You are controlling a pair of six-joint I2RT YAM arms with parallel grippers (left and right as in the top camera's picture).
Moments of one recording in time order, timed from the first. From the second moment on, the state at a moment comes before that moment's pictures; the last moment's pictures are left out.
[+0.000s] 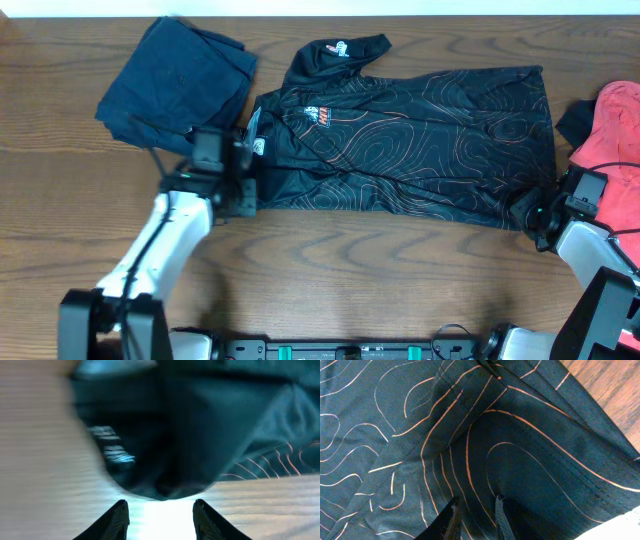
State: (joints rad) left arm -0.16 1.47 0.82 -0.61 0.09 -0.12; right arm -0.41 1.50 0.58 -0.23 -0.12 0.51
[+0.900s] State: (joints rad) left arm -0.31 1.52 0.84 -0.49 -0.33 -0.07; right arm -0.41 1.50 0.58 -0.24 -0.12 0.52
